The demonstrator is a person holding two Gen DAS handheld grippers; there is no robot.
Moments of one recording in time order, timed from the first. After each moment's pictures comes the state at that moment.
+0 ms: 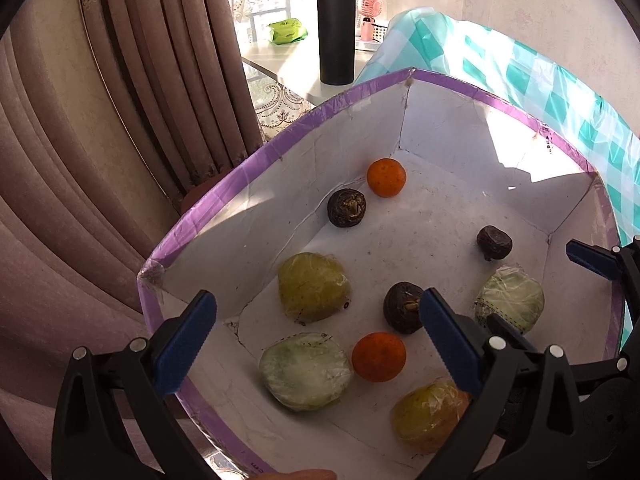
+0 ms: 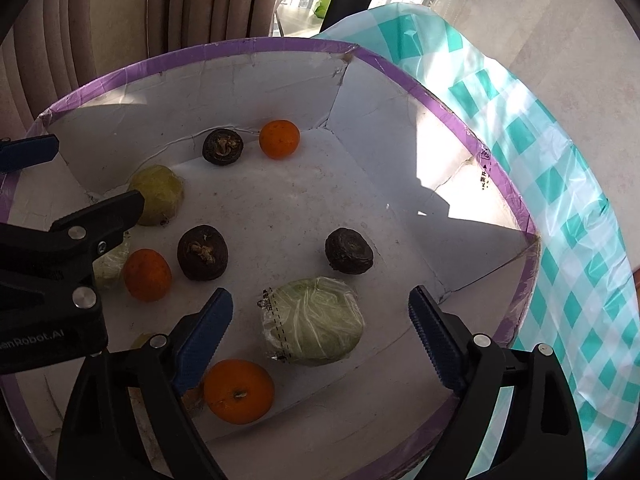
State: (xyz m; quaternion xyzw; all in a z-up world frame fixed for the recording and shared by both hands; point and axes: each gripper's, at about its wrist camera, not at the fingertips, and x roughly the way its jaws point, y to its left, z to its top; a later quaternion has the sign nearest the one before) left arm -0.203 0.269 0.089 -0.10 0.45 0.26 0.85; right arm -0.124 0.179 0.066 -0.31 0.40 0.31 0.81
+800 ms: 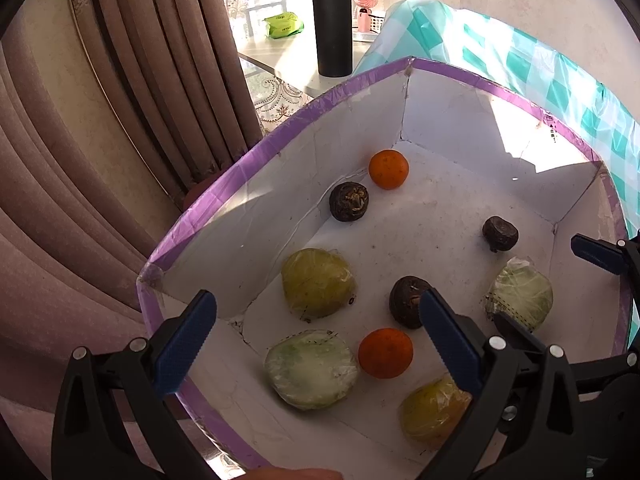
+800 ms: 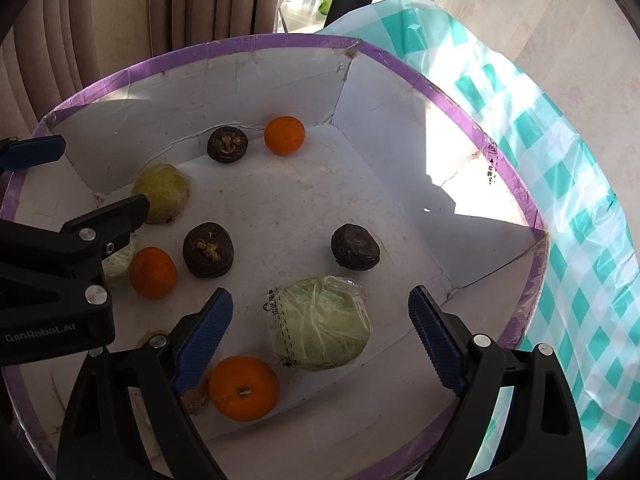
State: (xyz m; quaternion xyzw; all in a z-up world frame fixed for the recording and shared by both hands) left arm -0.200 0.269 0.087 -0.09 0.46 0.26 0.84; right arm -0.123 0.178 0.067 -0.30 0.41 0.32 0.80
